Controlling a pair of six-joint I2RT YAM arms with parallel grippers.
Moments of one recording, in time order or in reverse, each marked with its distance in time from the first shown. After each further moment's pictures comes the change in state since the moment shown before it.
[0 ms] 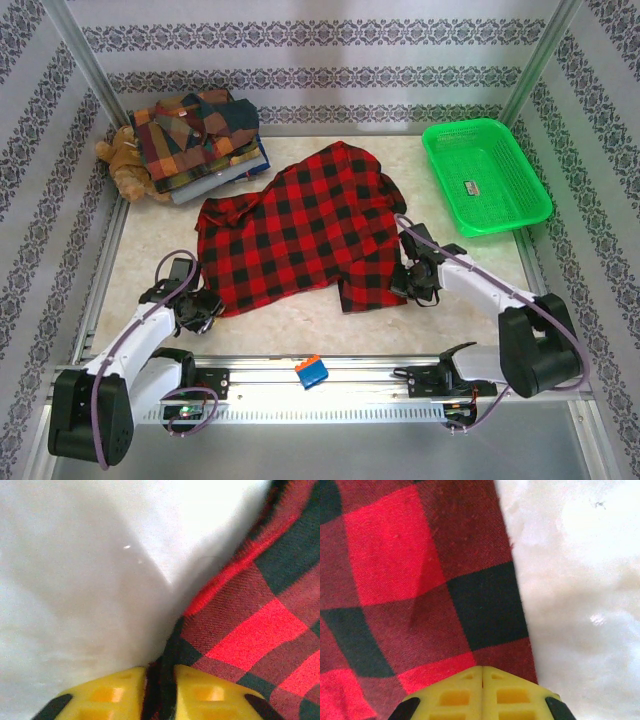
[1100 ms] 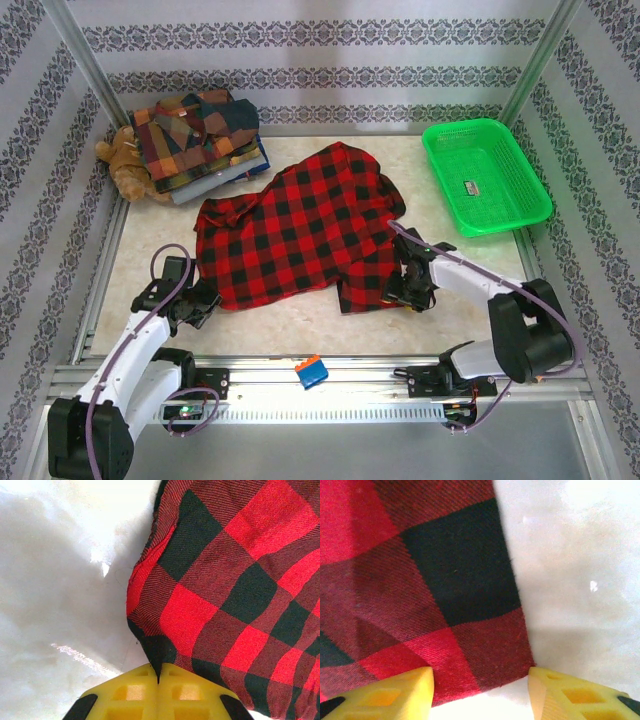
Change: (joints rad) left arm 0.012 -0.149 0.037 -0.019 -0.006 0.090; right arm 0.035 0.105 0.009 -0.061 -0.015 0.042
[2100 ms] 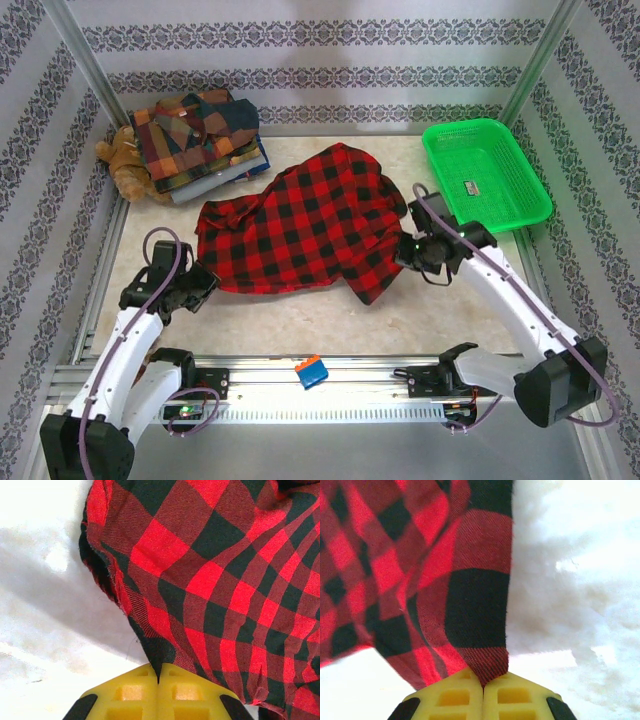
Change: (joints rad) left arm 0.010 -0.019 0.183 -0.084 0.033 0.054; right arm 0.002 -0.230 0.380 -0.233 0.069 -0.028
